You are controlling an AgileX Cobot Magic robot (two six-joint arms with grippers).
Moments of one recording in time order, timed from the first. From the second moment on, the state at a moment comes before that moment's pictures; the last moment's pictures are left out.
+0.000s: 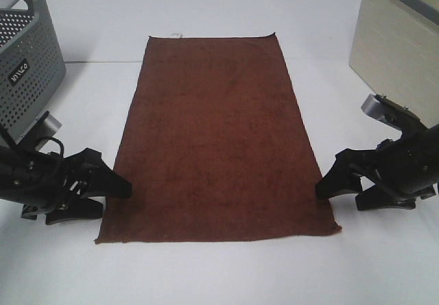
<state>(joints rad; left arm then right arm) -0.06 1.95 -0.65 -1.59 0.67 1.24 0.00 1.79 -0.66 1.11 0.53 -1.01</state>
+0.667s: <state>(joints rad) -0.18 1.96 -0.70 -1.60 0.54 1.20 0.12 1.91 -0.74 1.13 0.52 -0.87</state>
